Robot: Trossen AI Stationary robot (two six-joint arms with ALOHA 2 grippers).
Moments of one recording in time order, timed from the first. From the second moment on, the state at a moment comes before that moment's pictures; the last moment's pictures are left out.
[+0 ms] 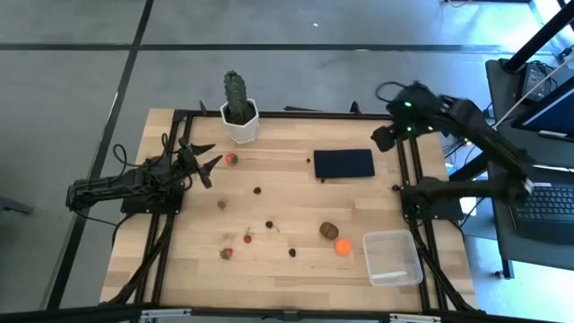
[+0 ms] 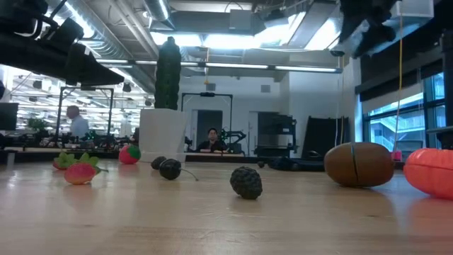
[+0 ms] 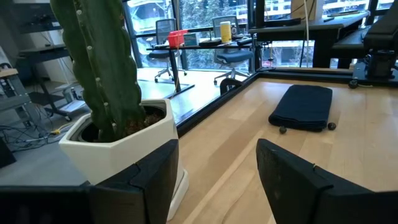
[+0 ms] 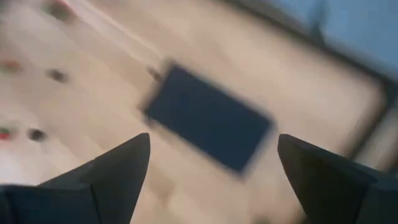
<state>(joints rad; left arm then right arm) 0.17 0.00 0.07 -0.16 -0.49 0.06 -0.61 1.08 1.35 -1.31 0.00 0.41</state>
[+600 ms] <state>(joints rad) 0.17 0.00 0.07 -0.16 -0.49 0.06 -0.56 1.27 1.25 -1.57 -0.02 0.56</state>
